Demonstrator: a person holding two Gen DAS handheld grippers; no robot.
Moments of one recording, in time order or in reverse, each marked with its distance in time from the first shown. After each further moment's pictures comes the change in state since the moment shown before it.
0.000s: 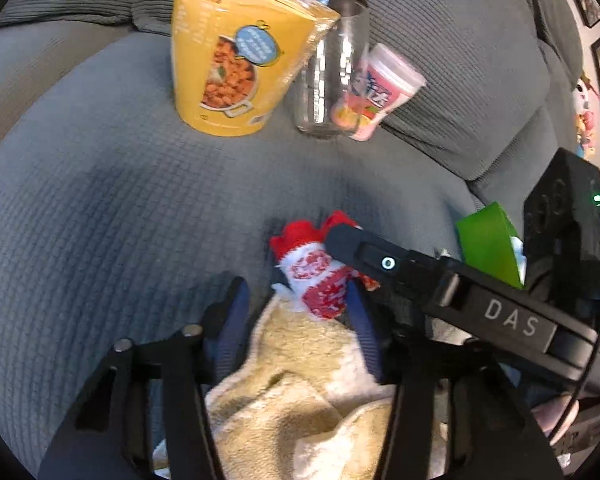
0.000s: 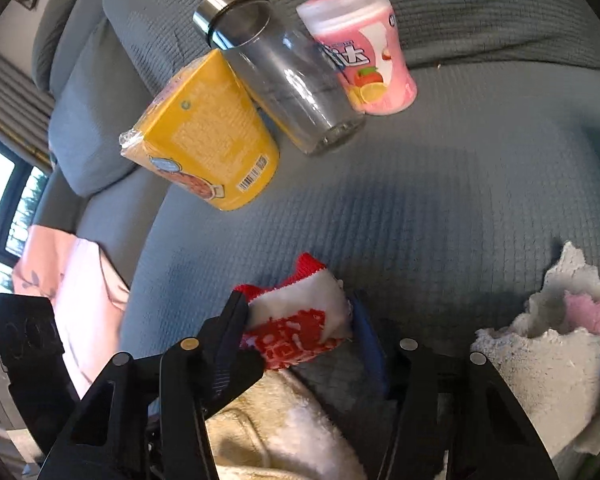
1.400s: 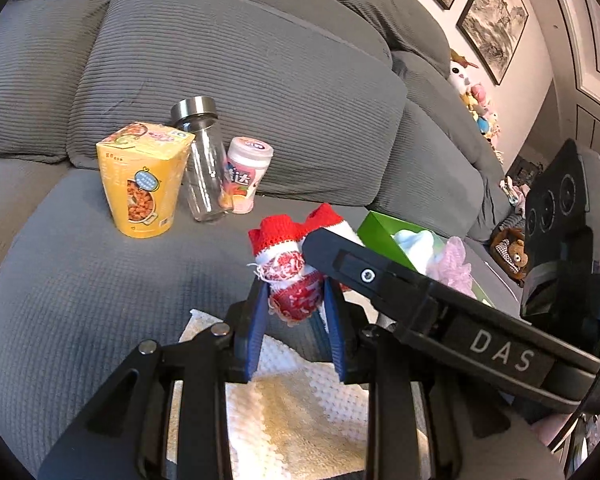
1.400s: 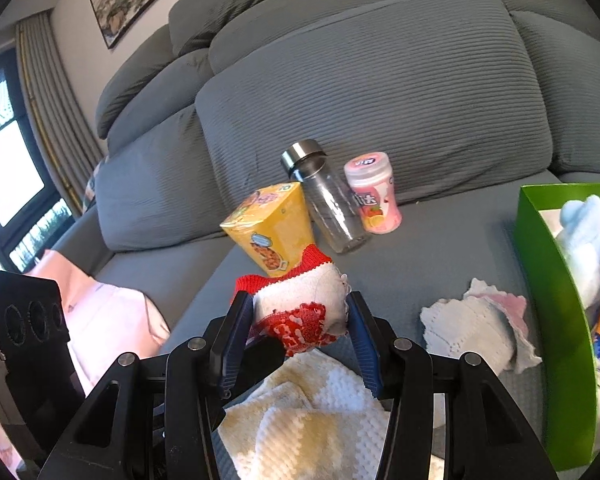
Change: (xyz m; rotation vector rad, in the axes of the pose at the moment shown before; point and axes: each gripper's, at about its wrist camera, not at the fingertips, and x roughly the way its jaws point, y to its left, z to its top) left arm -0.086 -0.062 -0.048 0.334 -0.313 -0.186; right arm -0.125 0.064 -0.079 -0.157 -0.491 -0.083
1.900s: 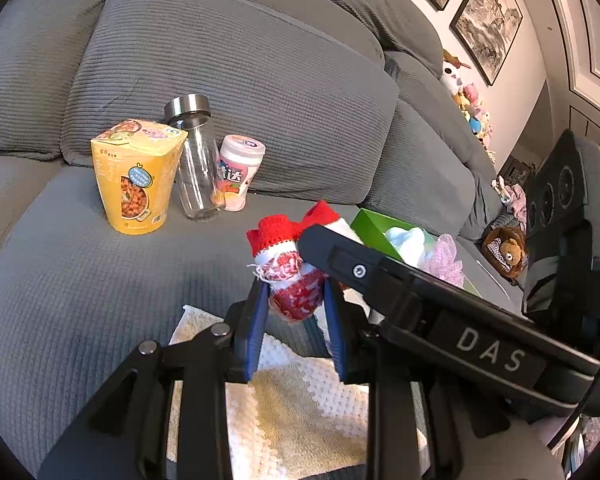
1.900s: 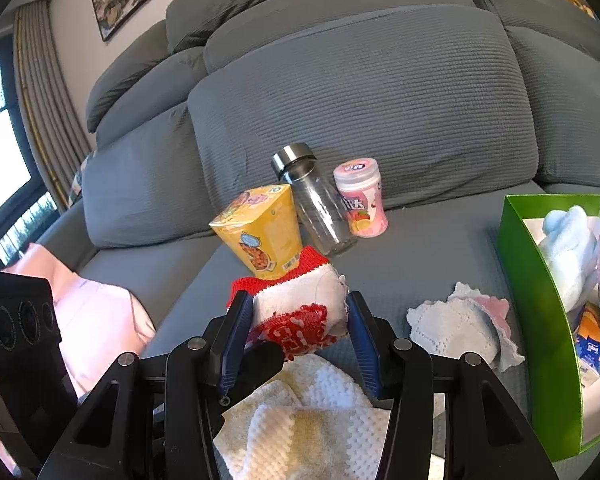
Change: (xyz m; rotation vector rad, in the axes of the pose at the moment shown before) left arm -0.002 0.000 -0.006 -0.001 0.005 -0.030; right arm -0.004 0.007 -0.002 -0.017 -0.002 -0.061
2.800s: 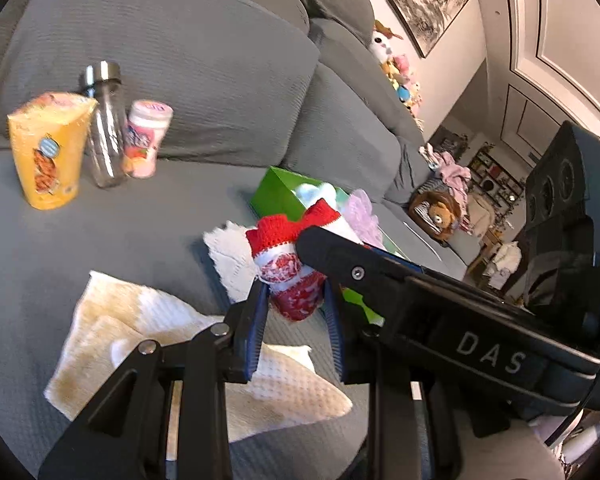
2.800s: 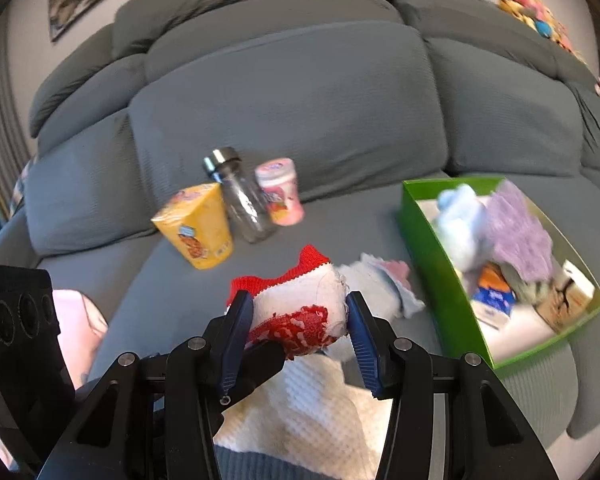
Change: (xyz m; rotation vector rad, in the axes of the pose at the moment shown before) left arm 0.001 -0.036 -0.018 0.043 0.131 -0.297; right arm -0.058 -0.001 -0.022 0.060 0.000 -0.310
